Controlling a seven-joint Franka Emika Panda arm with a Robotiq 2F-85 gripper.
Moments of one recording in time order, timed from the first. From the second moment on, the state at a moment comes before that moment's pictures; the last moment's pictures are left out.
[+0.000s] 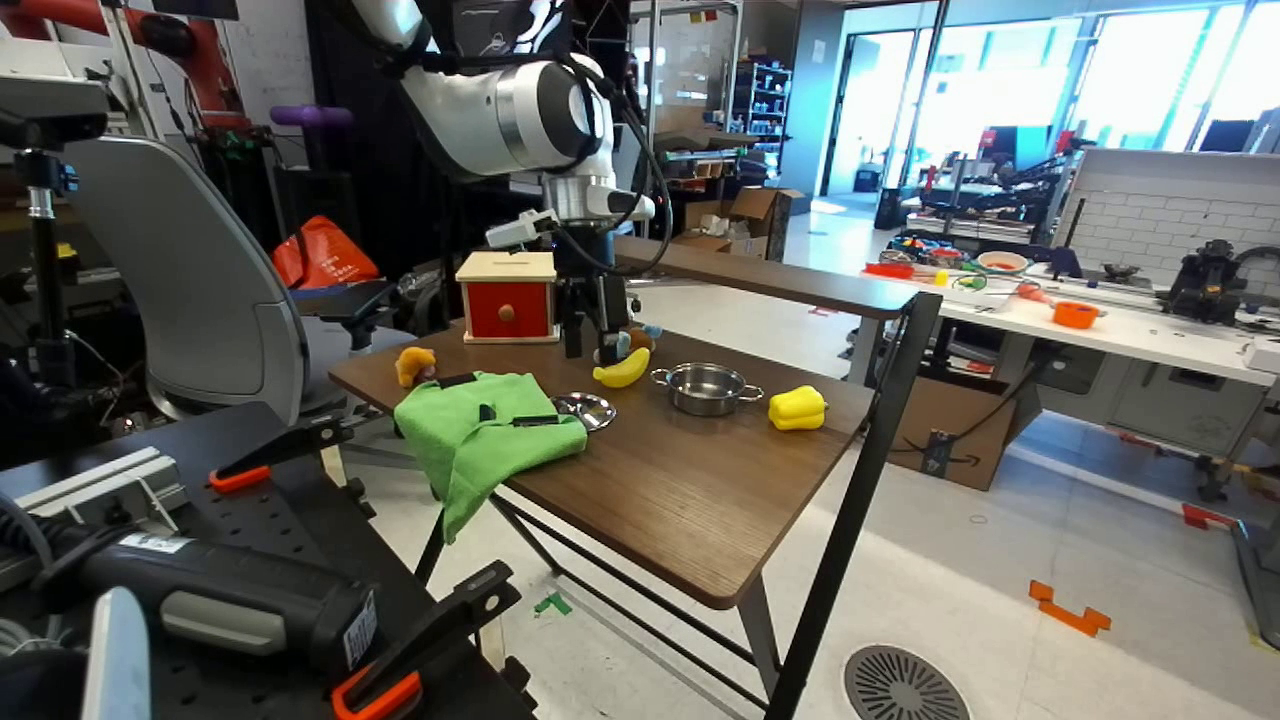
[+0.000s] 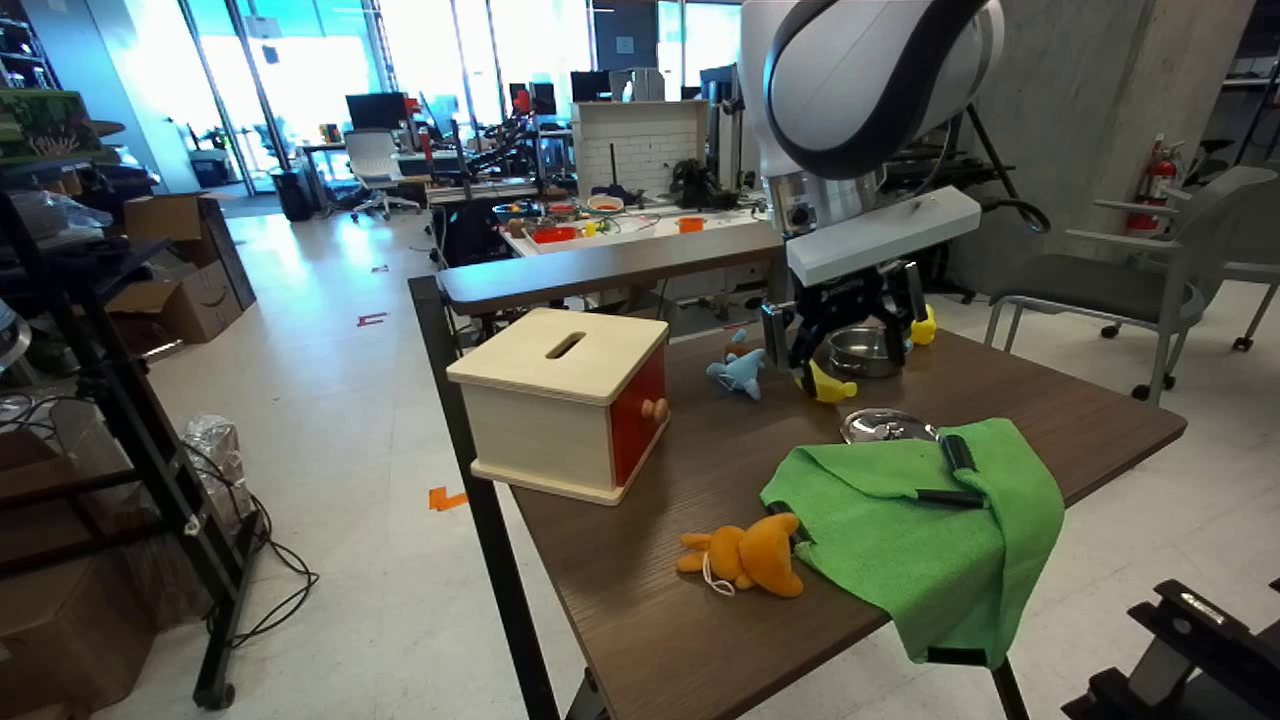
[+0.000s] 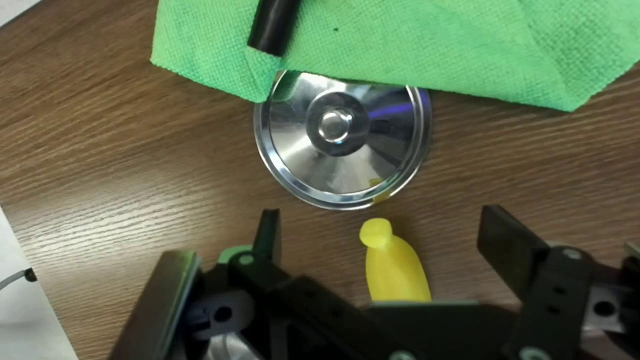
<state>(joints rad) 0.27 0.85 -0.03 -1.55 -0.26 2.20 0.63</state>
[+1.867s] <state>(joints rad) 0.23 0.87 -0.05 -1.38 -0.14 2.10 0.61</state>
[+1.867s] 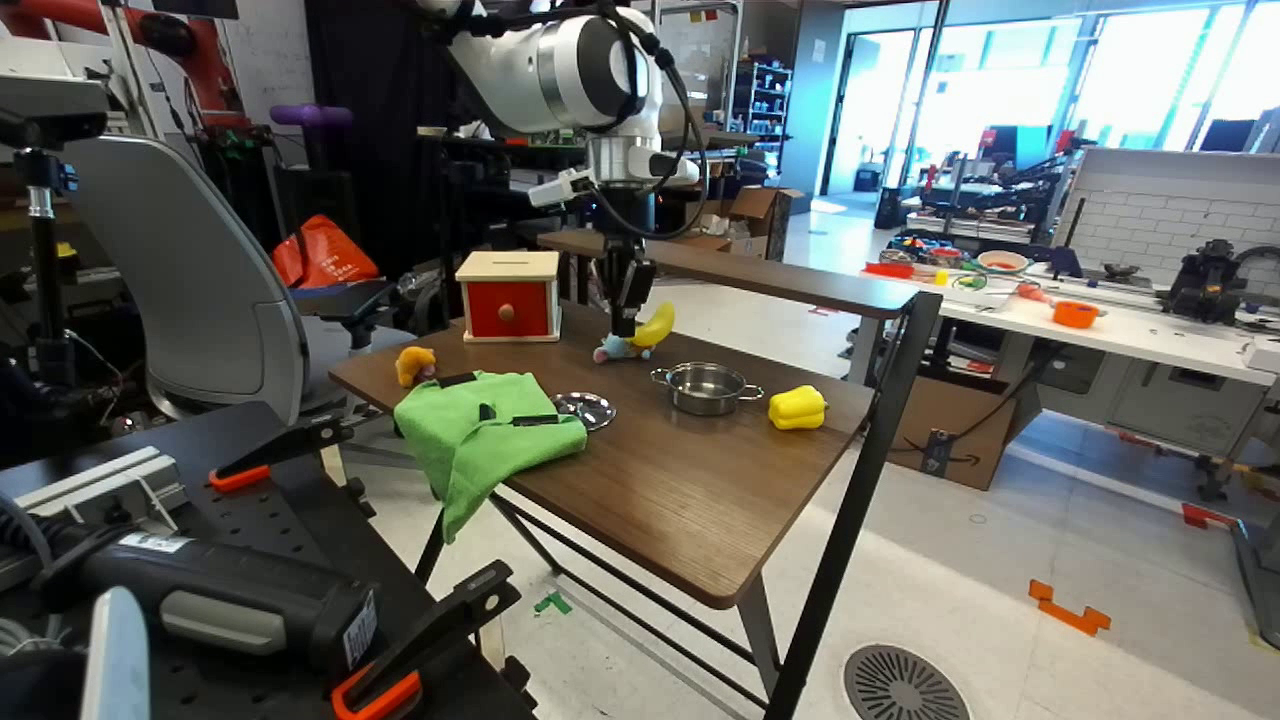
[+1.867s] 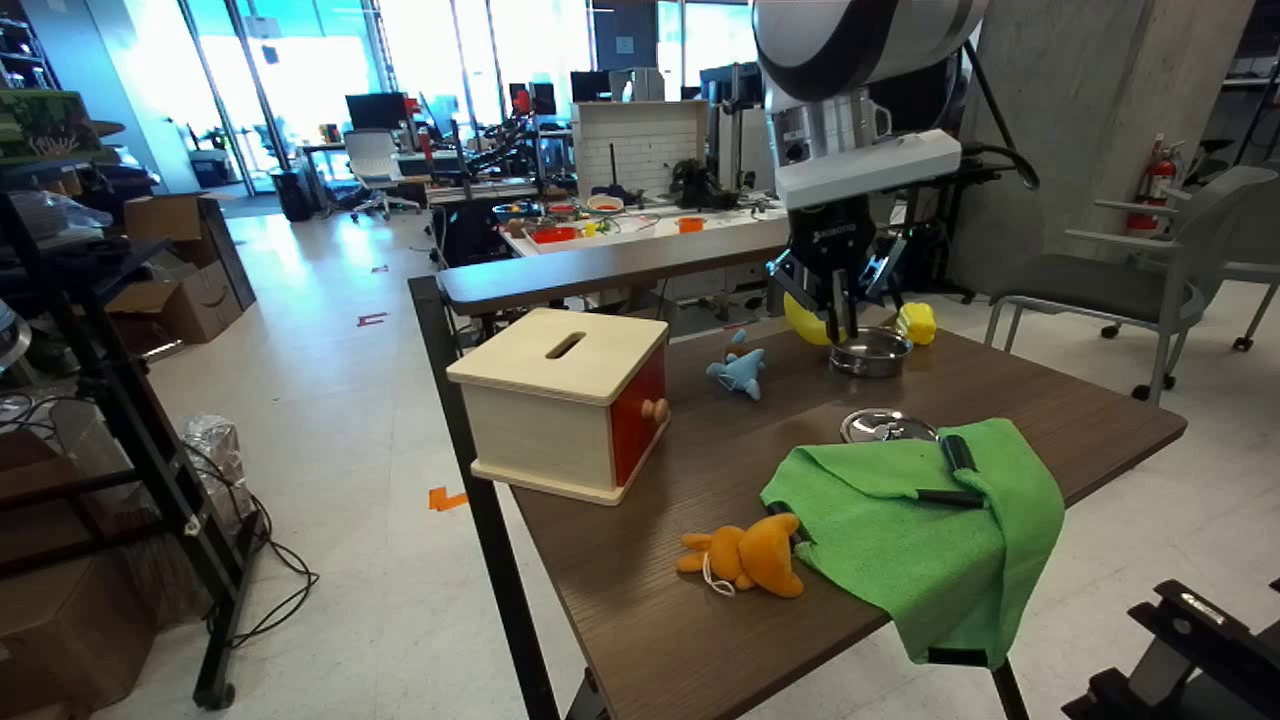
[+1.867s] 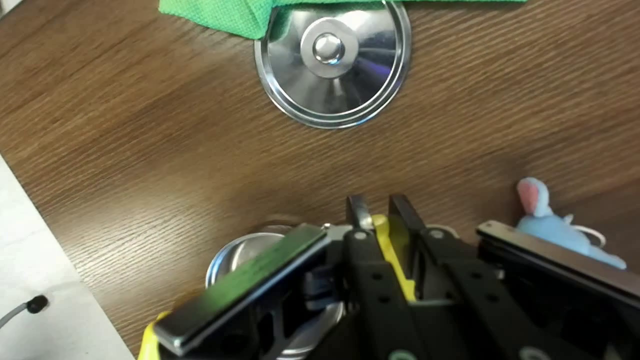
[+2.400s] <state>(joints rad) 0.13 0.87 -0.06 -1.38 -0.06 2.10 0.61</state>
